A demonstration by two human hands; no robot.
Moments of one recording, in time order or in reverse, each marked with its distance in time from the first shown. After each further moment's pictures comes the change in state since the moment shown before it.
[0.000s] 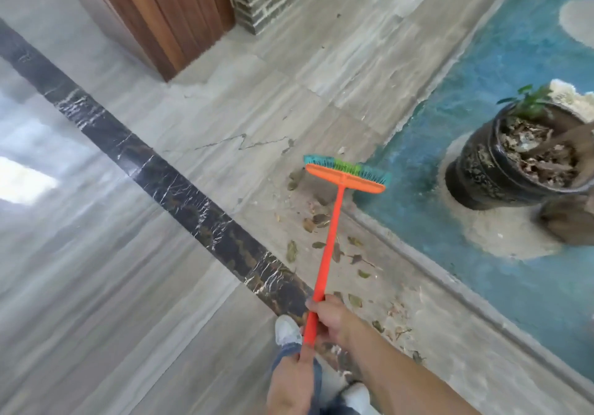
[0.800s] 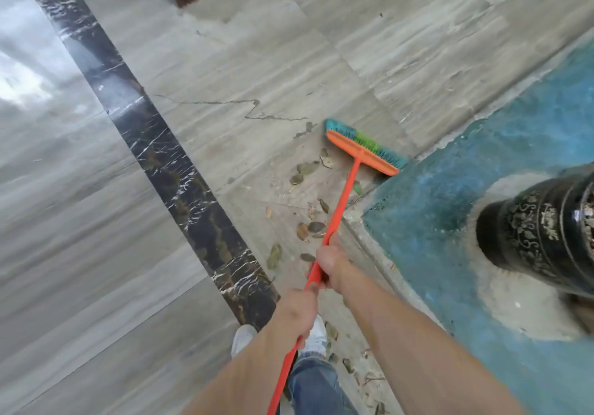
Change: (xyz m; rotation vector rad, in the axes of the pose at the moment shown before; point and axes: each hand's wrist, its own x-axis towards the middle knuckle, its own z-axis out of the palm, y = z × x) left_hand 0.197 0.184 0.039 -0.268 -0.026 -0.127; right_hand 0.201 -0.181 -0.010 -0.375 0.139 -0.015
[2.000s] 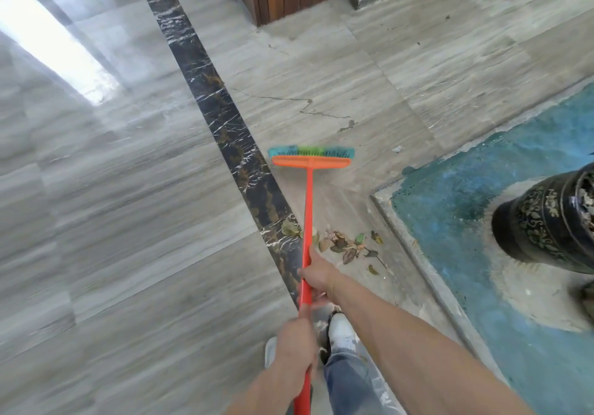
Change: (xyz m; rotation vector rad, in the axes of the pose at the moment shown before) left_hand -0.178 -0.252 -0.069 -0.317 0.042 -0.046; right_hand -0.216 0.168 0.090 -0.487 -0.285 -0.173
